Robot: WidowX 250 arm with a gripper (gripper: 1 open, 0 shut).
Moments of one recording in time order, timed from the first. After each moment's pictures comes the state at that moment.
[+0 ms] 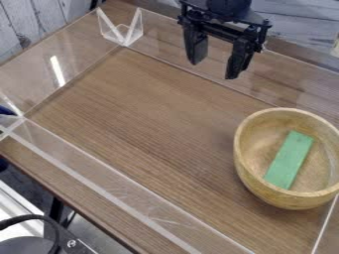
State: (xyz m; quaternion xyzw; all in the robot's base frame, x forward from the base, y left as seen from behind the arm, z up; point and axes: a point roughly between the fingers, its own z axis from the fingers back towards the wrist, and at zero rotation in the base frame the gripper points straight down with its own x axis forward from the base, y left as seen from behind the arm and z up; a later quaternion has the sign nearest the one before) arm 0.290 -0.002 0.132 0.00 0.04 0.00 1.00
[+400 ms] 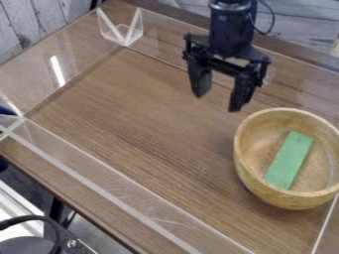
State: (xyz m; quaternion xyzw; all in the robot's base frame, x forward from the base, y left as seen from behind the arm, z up) arm 0.280 -0.028 0.097 -0.04 0.05 -0.04 1.00
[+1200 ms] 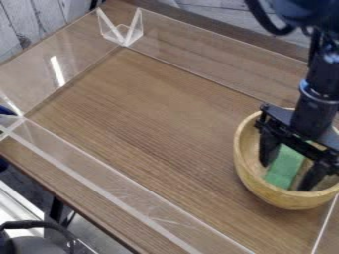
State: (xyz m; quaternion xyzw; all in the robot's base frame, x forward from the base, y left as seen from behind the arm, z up) arm 0.269 -0.124 0.044 0.01 0.07 -0.07 1.00
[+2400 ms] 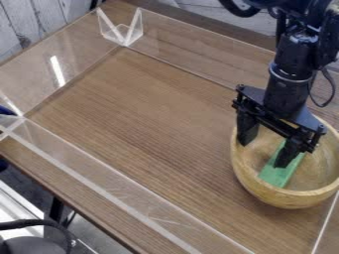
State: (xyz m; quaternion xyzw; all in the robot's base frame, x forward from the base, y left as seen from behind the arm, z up) arm 0.276 -0.083 0.056 0.01 0.04 -0.07 1.00
